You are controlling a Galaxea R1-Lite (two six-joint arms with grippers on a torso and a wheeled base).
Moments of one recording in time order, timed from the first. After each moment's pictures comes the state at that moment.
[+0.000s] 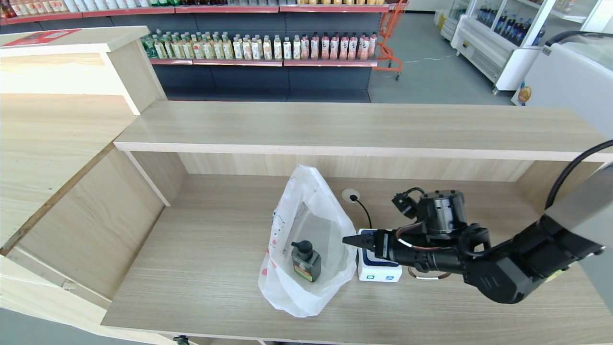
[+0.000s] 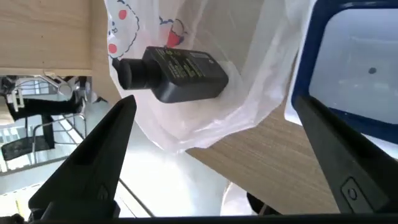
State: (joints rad) left arm 0.00 0.00 0.00 0.00 -0.01 0.00; right arm 0.44 2.01 -0.75 -0.76 0.37 0.52
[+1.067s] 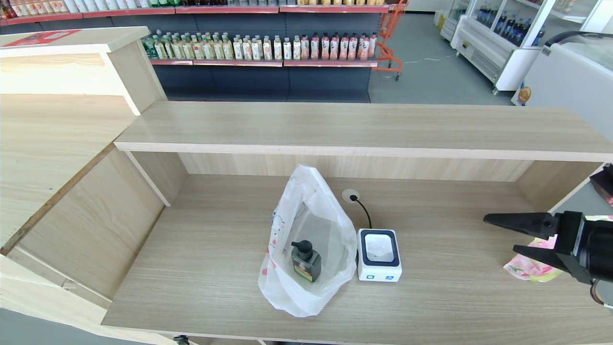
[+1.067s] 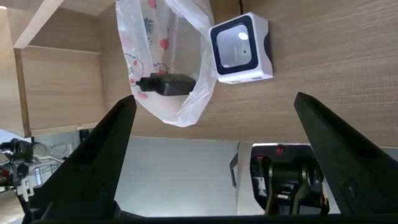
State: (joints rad) left arm 0.00 0.00 0.00 0.00 -0.01 -0.01; right arm 0.06 1.19 -0.59 -0.16 0.37 0.56
